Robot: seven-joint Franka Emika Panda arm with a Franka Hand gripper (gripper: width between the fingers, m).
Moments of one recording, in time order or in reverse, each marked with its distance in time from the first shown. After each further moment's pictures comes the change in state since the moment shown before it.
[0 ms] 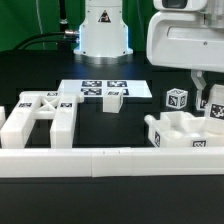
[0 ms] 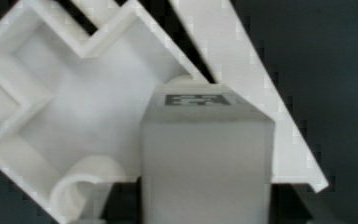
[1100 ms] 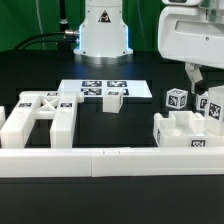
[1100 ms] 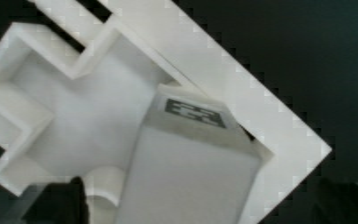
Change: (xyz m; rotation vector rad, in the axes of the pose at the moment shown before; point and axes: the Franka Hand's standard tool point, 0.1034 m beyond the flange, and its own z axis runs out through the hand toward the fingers) arm -0.002 -0.002 -0.002 0.013 0.024 -0.044
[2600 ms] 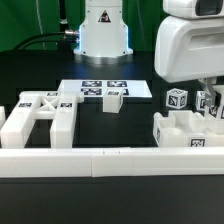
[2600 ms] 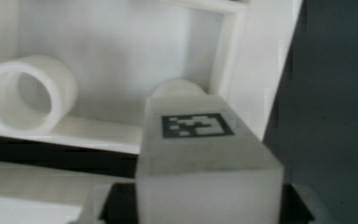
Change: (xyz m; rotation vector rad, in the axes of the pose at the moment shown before) arm -0.008 -0.001 0.008 -0.006 0.013 -0.911
